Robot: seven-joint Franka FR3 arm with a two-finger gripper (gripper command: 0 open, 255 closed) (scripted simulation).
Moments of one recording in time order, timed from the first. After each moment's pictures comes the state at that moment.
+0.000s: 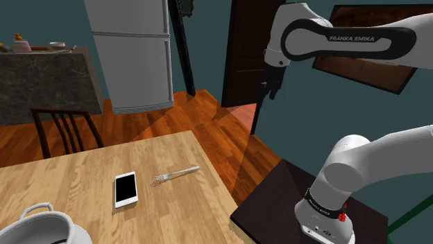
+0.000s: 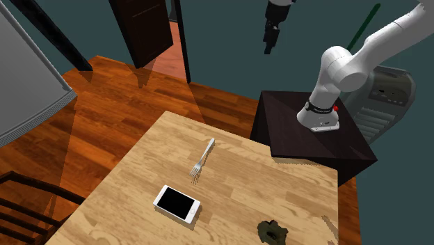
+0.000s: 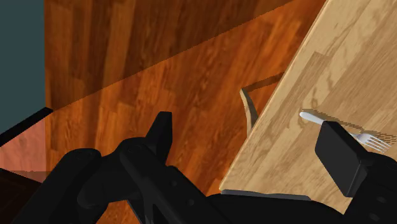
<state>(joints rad) -0.02 -0.75 0.04 -2.41 -0.05 1.72 0.06</state>
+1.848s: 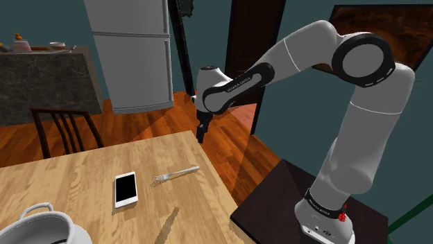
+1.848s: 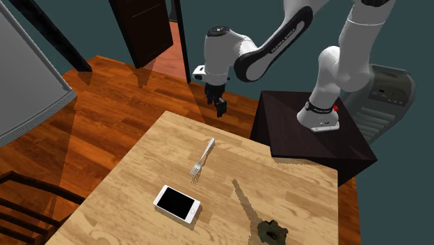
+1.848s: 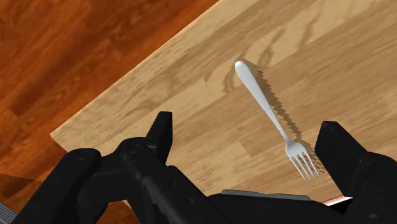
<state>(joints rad) 0.15 0.11 0.11 -2.17 -0.03 2.33 -0.27</state>
